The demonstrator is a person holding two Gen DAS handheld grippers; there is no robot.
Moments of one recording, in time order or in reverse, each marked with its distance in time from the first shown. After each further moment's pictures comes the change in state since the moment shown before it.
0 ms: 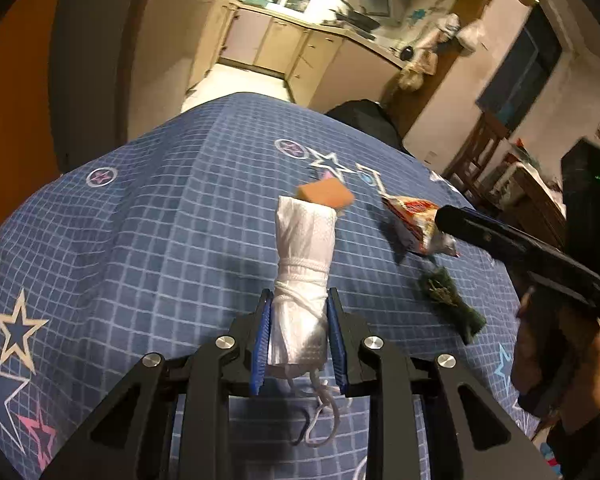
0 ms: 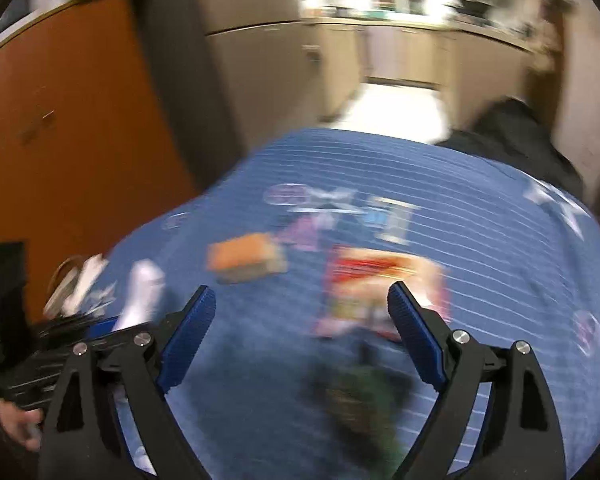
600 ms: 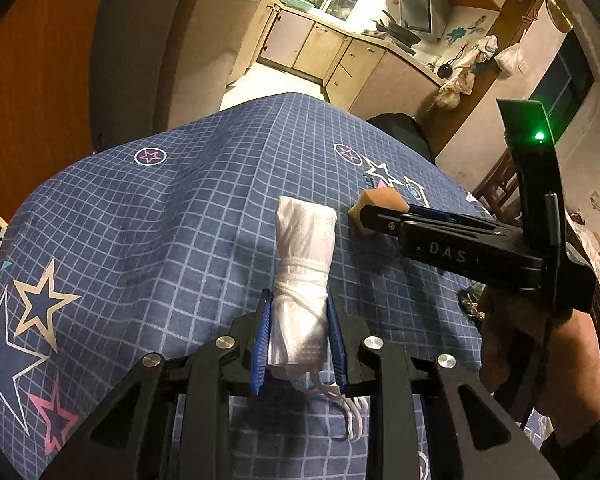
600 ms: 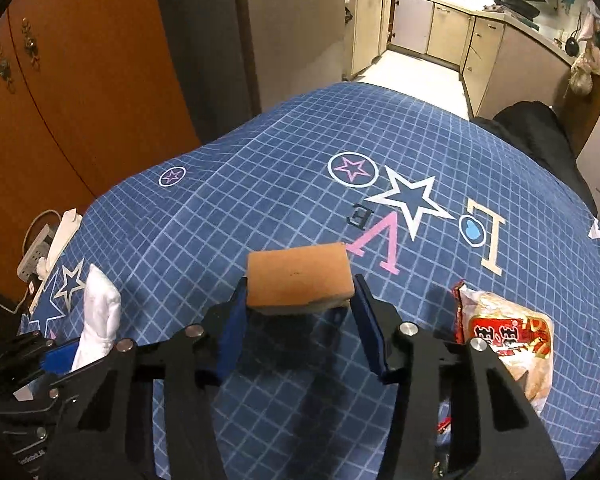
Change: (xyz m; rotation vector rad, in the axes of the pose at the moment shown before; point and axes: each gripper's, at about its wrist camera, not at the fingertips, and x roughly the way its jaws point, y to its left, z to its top) left arm -0.009 0.029 -0.009 -0.099 -0.021 0.078; right arm 0.090 0.044 0.017 -0.084 0.178 -0.090
